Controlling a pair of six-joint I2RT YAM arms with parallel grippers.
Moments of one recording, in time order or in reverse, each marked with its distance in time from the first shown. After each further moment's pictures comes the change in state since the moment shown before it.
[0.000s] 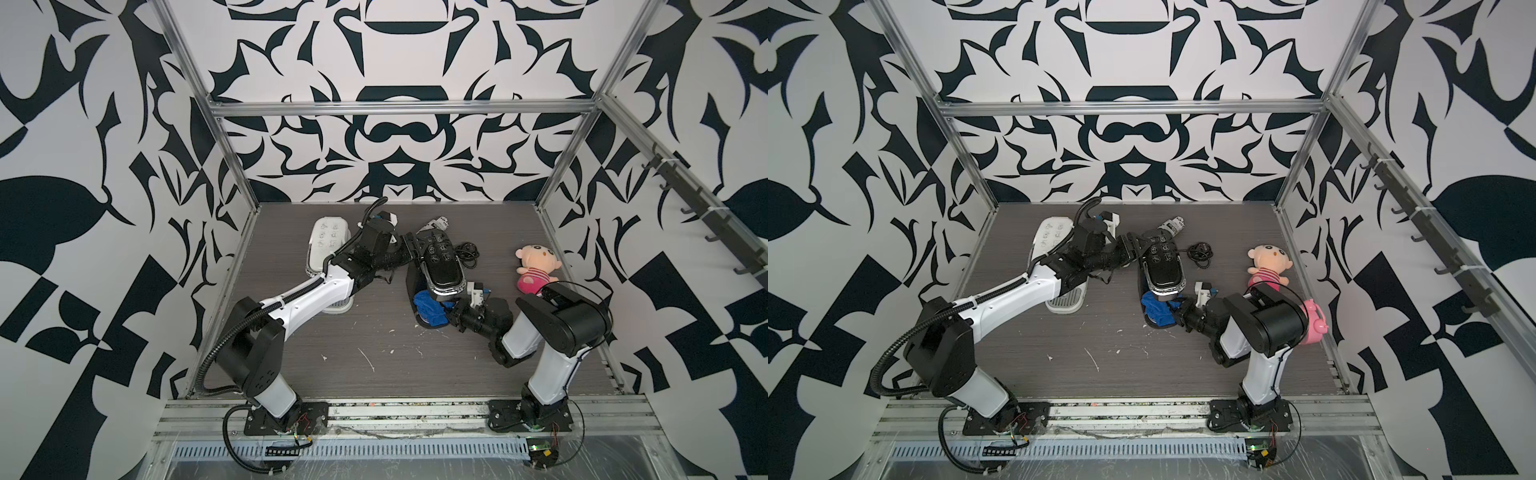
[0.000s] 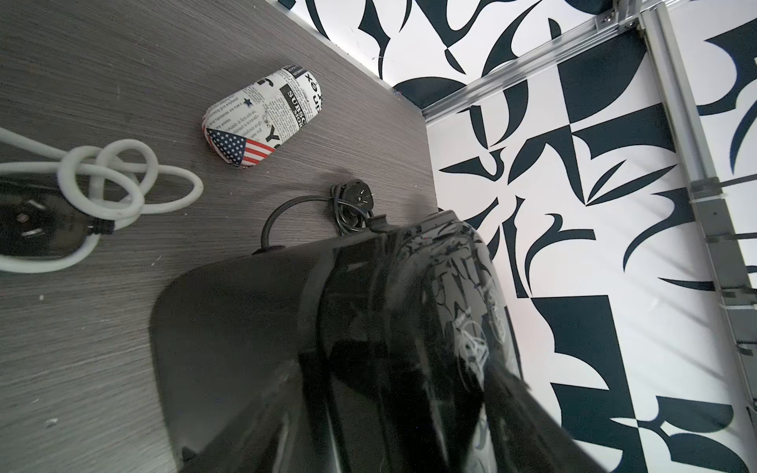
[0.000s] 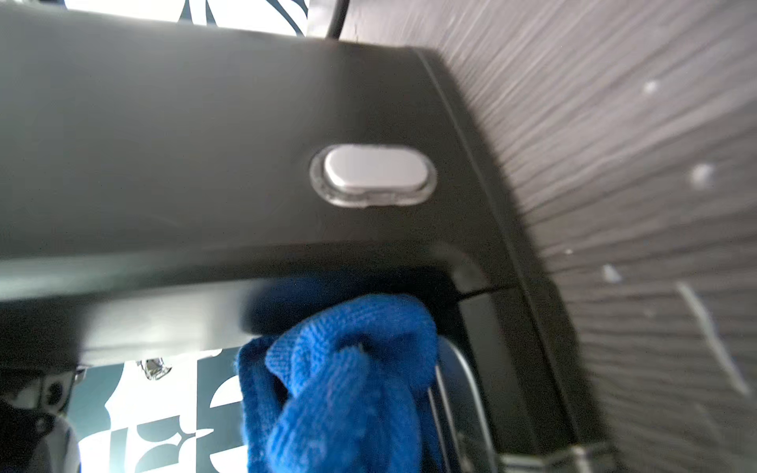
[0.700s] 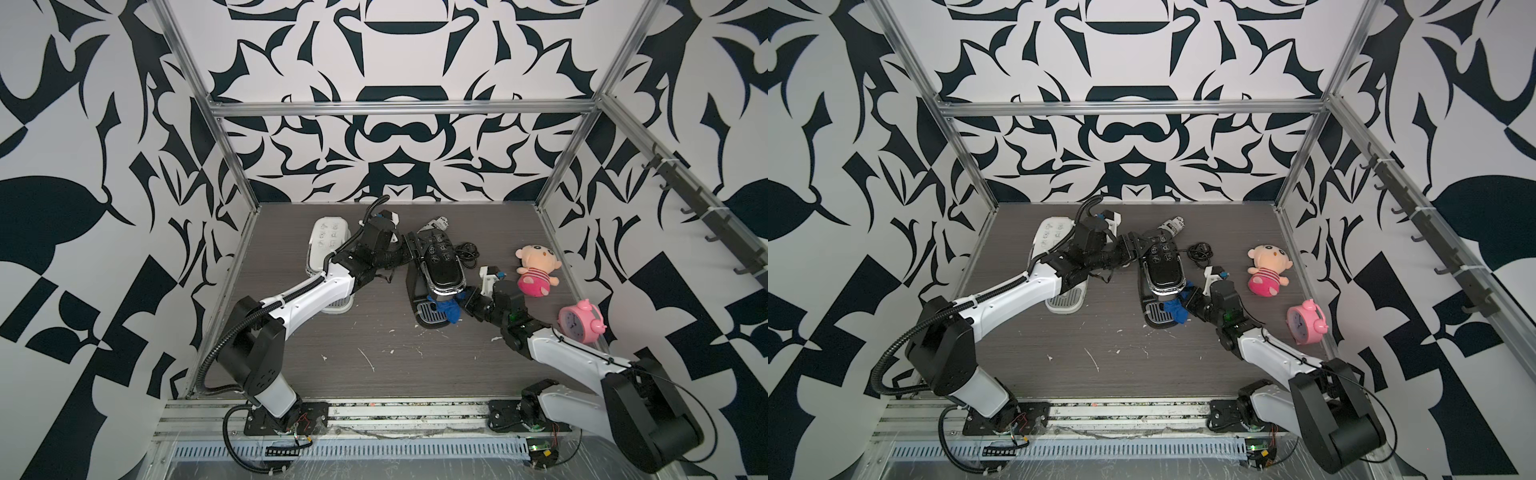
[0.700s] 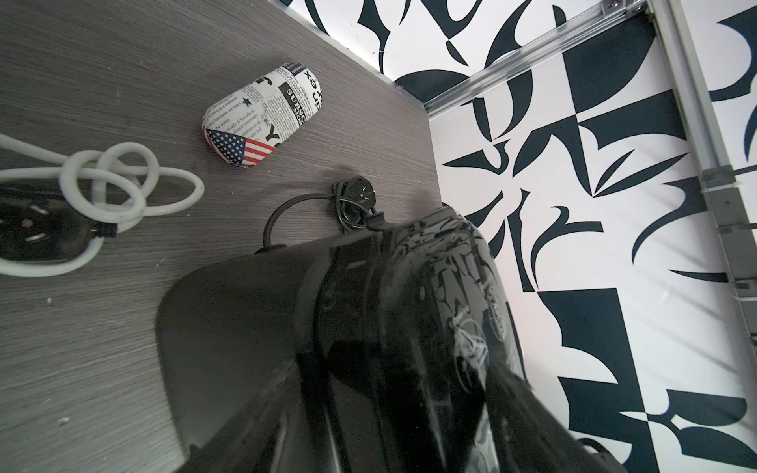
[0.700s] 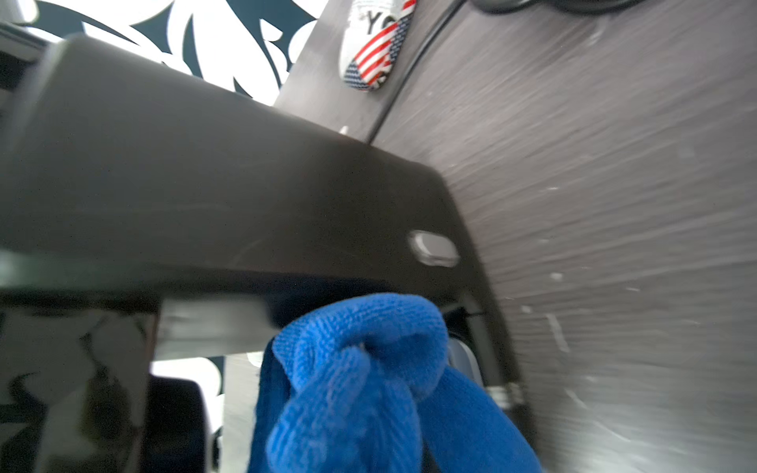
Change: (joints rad) left arm 0.000 0.011 0.029 -0.035 0.008 0.027; right arm -0.028 -0.665 0.169 -1.062 0.170 -0.382
